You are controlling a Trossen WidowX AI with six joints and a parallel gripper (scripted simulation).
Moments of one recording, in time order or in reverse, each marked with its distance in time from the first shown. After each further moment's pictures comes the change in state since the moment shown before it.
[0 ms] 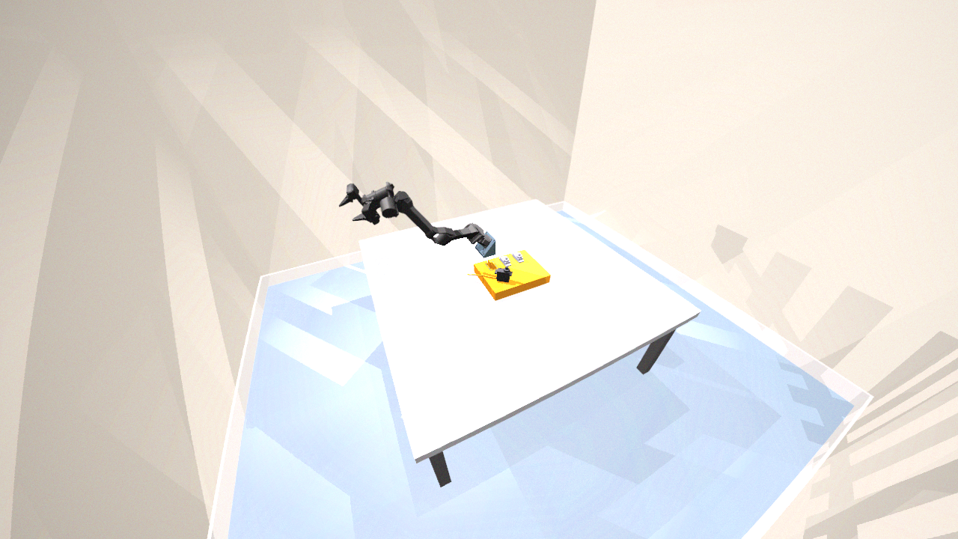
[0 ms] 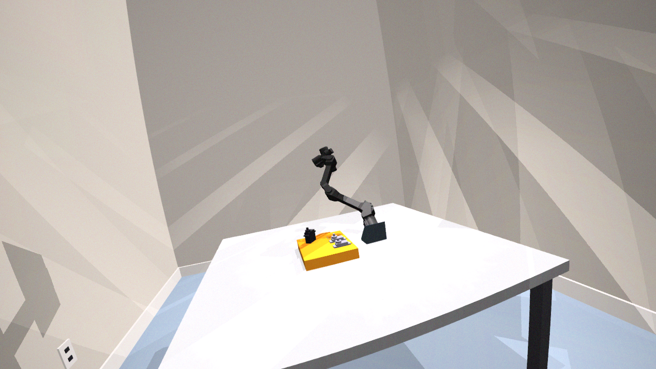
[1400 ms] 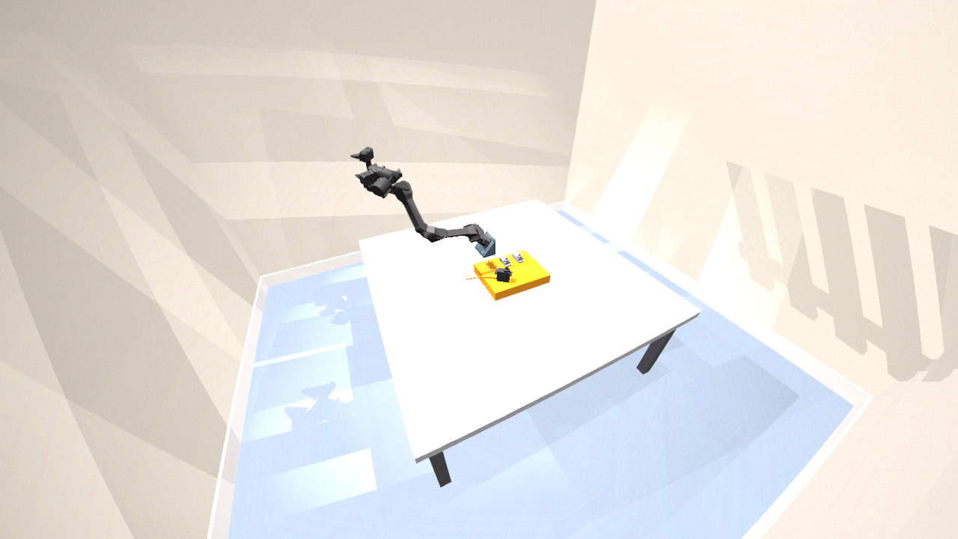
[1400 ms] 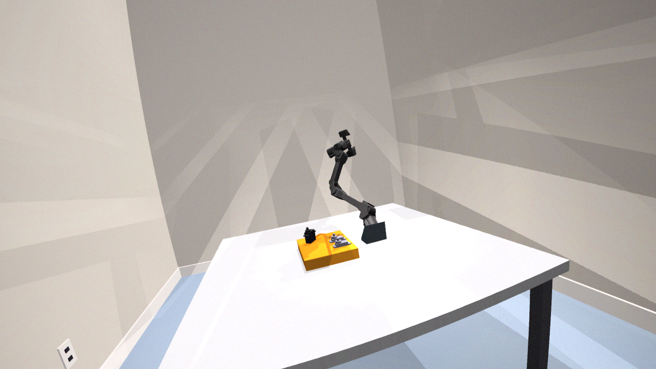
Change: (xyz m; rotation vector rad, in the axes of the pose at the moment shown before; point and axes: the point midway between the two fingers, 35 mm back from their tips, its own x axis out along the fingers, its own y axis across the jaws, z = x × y) arm -0.072 -0.058 -0.193 0.131 0.599 -0.426
